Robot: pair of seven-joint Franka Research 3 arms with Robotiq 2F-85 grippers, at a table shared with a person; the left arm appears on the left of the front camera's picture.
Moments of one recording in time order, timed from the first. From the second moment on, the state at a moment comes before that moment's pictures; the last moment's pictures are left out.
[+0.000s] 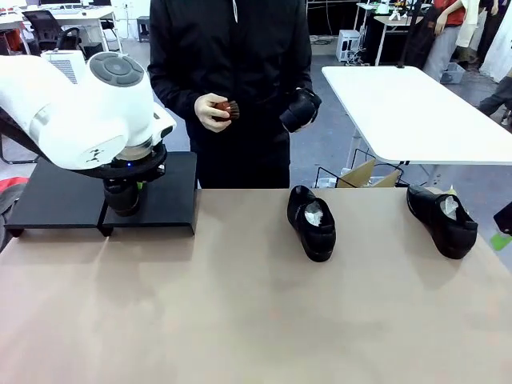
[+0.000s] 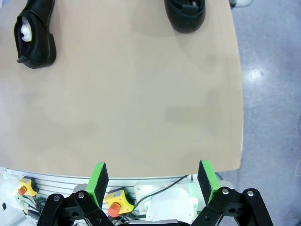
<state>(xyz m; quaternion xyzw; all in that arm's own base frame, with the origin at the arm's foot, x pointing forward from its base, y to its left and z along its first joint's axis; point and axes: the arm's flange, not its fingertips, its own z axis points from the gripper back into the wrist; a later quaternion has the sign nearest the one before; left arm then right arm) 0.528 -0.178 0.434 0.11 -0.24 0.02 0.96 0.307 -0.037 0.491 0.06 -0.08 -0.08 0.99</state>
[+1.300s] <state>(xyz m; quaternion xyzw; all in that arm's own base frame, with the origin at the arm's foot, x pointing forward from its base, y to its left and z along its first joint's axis) 0.537 -0.179 0.405 0.12 -0.26 0.00 0.96 0.307 -0.037 0.491 0.06 -0.08 -0.08 0.99</state>
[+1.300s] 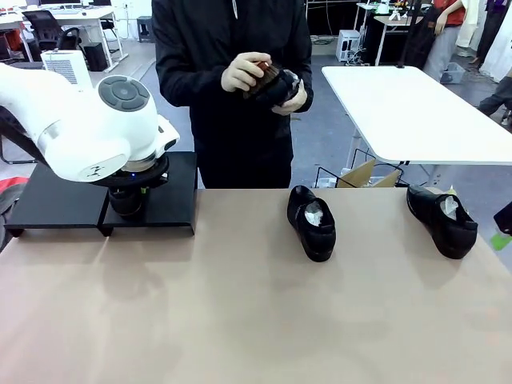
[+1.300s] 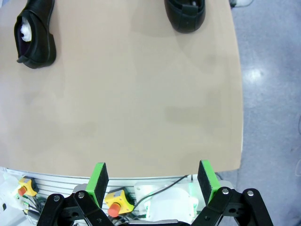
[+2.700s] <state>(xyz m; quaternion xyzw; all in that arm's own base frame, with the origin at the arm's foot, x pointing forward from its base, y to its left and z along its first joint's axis) 0.527 -0.166 0.442 0.10 -0.28 0.05 0.95 0.307 -0.037 0.491 0.06 -0.08 -0.08 0.99</state>
